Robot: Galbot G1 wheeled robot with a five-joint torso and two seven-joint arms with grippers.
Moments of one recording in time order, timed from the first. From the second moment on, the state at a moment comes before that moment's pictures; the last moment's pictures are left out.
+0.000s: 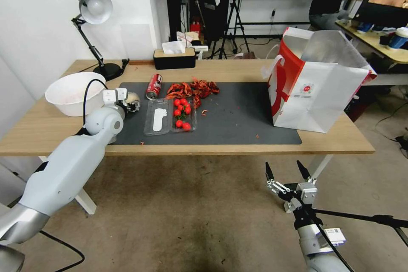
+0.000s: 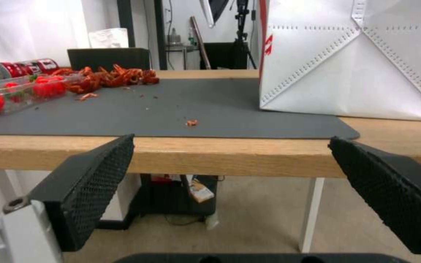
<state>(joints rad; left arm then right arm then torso) 0.54 -0.91 -0.03 -1.45 -0.94 0.54 -0.45 -1.70 1.13 0.42 2.00 0.30 0.35 0.18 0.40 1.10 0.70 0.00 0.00</state>
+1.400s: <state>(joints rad) 0.30 -0.96 0.09 -1.41 -0.96 -0.02 0.19 -1.71 1.13 0.41 2.02 0.29 0.35 0.19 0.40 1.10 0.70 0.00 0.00</state>
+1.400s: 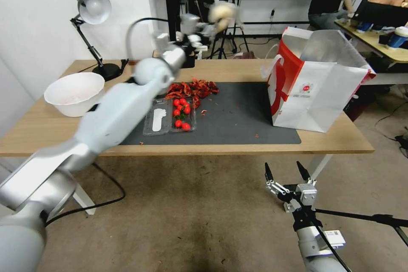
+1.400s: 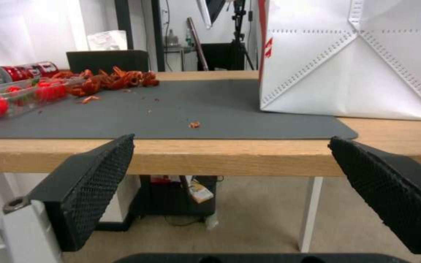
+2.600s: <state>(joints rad) -0.27 -1.61 0.61 -0.87 -0.87 -0.05 0.47 -1.77 1.16 0.49 2.01 0.30 0.41 0.17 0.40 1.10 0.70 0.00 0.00</state>
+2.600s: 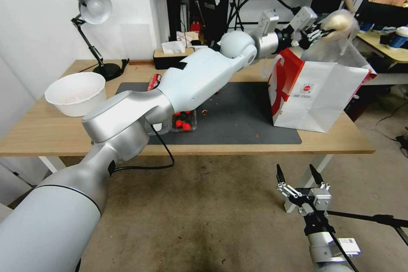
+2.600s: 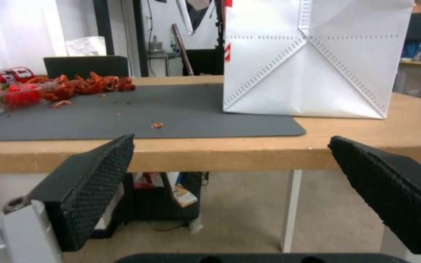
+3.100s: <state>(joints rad) -0.29 -1.59 0.65 -0.89 -0.82 -0.03 0.40 -1.77 1.16 0.48 2.00 0.31 0.42 0.17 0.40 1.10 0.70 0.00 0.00</state>
